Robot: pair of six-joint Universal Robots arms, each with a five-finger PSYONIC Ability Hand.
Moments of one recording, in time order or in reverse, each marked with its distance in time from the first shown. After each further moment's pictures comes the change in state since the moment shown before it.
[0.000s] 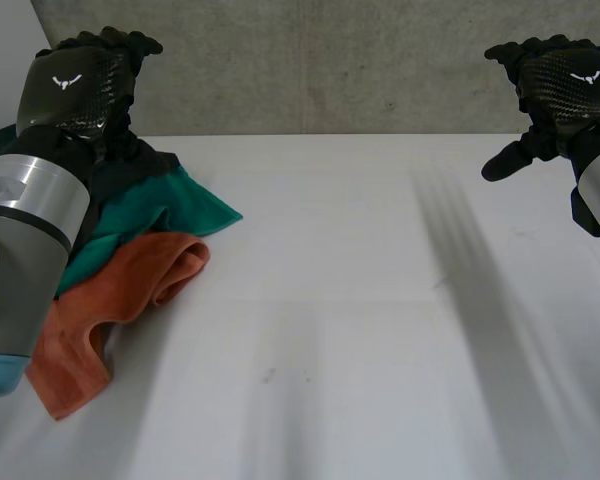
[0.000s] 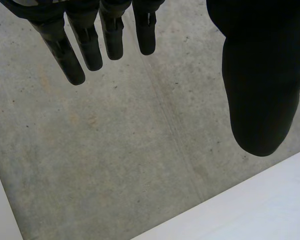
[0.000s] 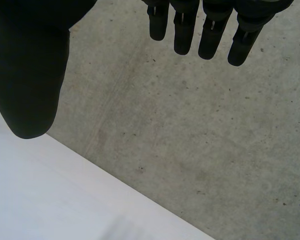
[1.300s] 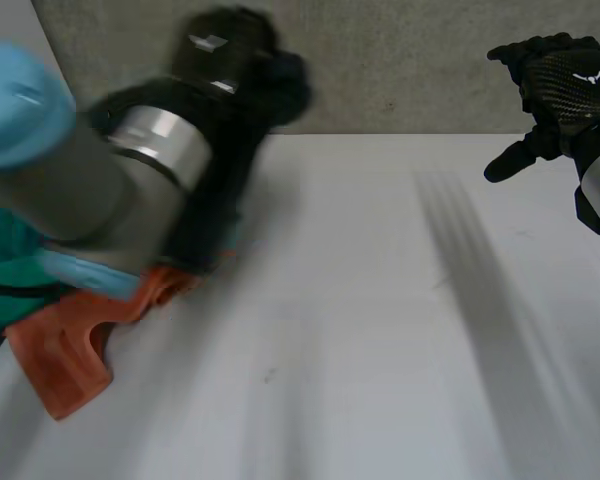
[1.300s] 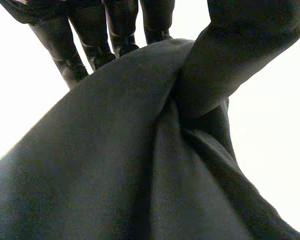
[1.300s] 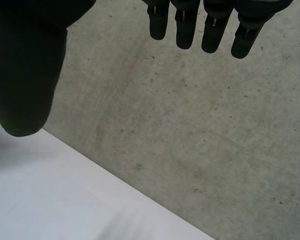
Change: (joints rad) left arm -0.152 -0.401 0.417 0.086 0.209 -0.059; right arm -0.019 0.010 -0.006 -0.001 -0.013 -0.015; left_hand 0.864 0.920 0.914 0.920 0.877; right_hand -0.011 -0.057 -0.062 -0.070 -0.055
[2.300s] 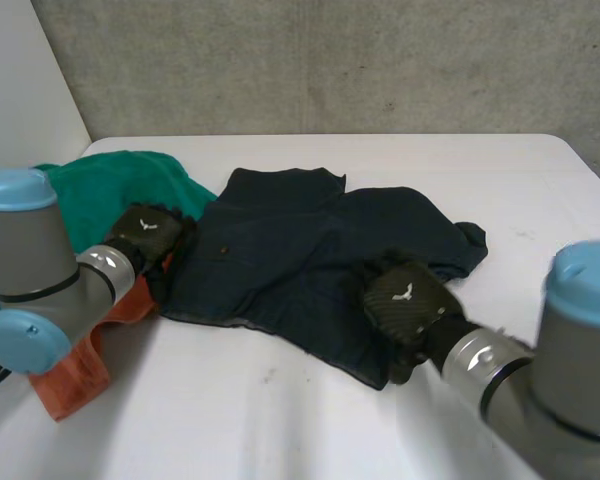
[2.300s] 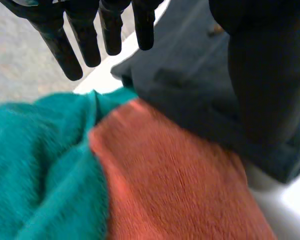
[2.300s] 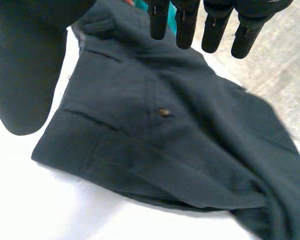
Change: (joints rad) left arm 0.321 -0.130 -0.291 -0.271 0.026 0.536; right arm 0.278 0.196 0.314 -0.020 -0.118 -0.354; left_hand -0.891 -0.949 -0.940 -0.952 -0.902; right_hand 0.004 0.003 0.003 0.005 0.004
